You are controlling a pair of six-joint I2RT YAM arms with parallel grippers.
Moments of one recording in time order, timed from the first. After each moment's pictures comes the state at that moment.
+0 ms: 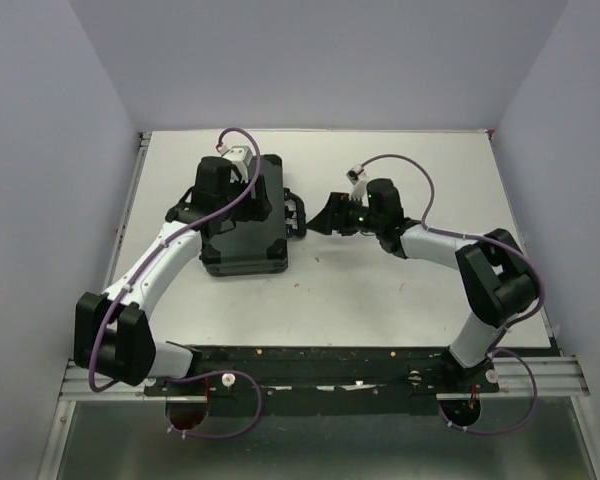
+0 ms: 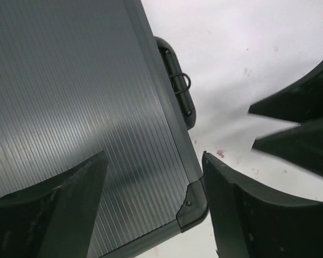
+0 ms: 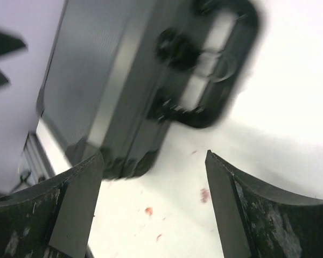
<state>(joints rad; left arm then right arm) -0.32 1.31 1.05 -0.29 0.17 -0.25 0.55 1.72 0.92 0.38 -0.48 0.55</state>
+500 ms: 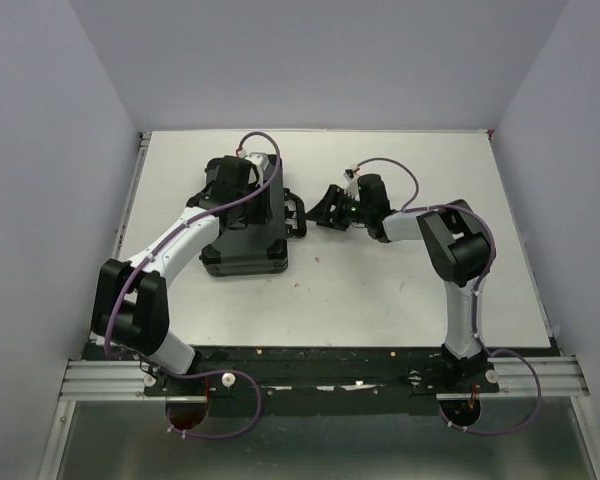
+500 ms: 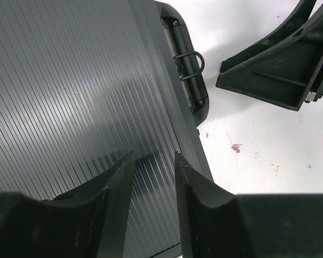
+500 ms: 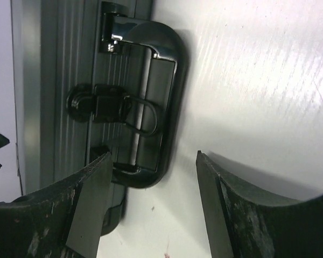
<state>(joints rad) -0.37 1.52 1.14 -0.36 0.14 -0.24 0.43 2.09 1.12 0.48 -0.54 0.75</state>
